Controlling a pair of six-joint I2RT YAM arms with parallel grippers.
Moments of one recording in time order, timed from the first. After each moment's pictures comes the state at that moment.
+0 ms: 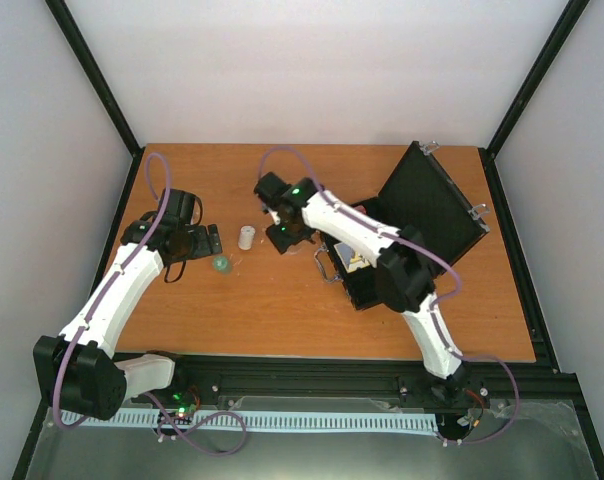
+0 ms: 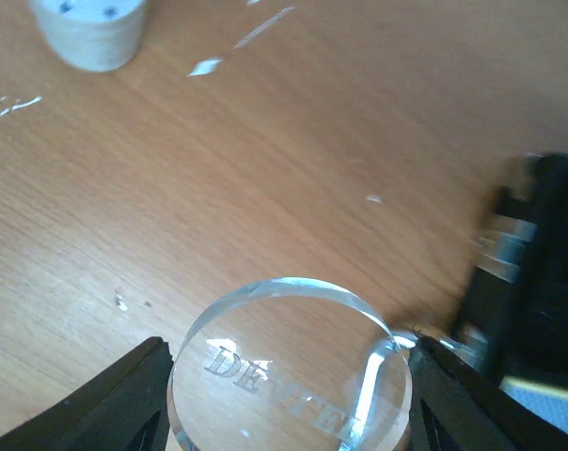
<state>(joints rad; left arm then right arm) -0.20 1.20 1.04 -0.91 -0.12 -0.44 0.85 2.27 2.09 -1.14 0.09 0.13</state>
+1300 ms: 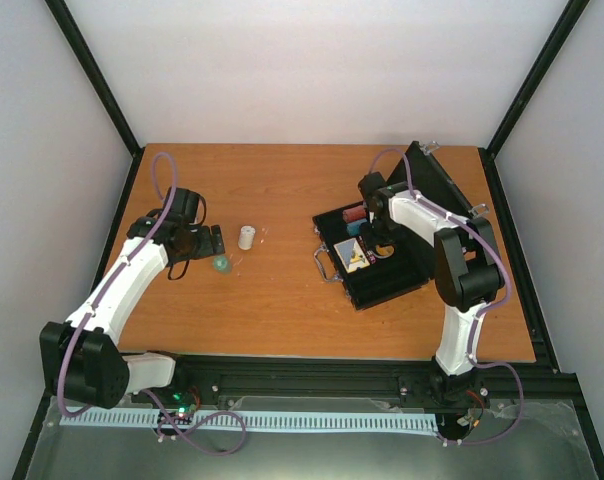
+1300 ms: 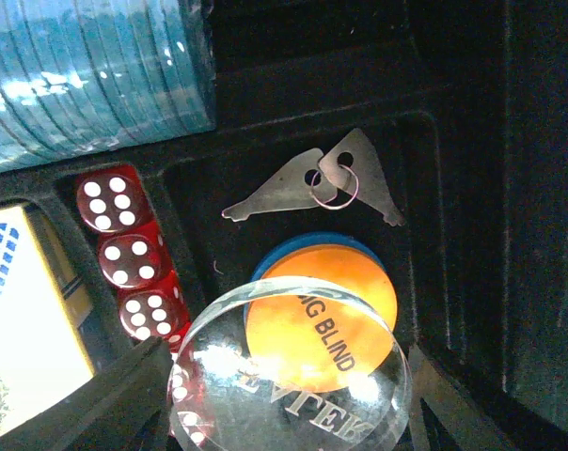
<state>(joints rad) -0.20 1.25 1.04 -0.90 -0.11 -0.44 0.37 1.94 1.41 -0.91 0.14 0.15</state>
